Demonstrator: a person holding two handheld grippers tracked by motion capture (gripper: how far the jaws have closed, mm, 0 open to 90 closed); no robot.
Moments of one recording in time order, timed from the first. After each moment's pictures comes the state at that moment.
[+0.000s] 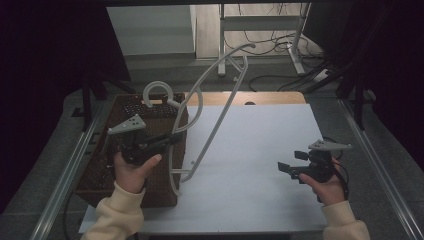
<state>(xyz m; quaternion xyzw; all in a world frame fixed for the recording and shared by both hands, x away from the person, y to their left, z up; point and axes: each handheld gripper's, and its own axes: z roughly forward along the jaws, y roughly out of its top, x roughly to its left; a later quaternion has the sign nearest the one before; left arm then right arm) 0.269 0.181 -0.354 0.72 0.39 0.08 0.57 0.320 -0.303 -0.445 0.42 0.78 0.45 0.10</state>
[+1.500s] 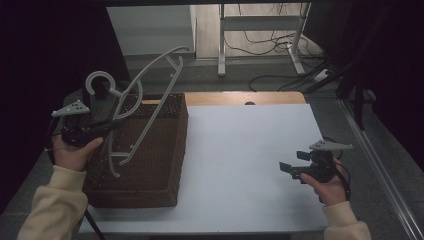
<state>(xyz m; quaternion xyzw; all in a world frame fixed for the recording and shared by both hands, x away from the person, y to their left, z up) 0.302 0.321 -0.360 0.75 0.45 0.18 0.46 0.319 -0.306 -0.444 0.43 0.78 0.43 0.12</state>
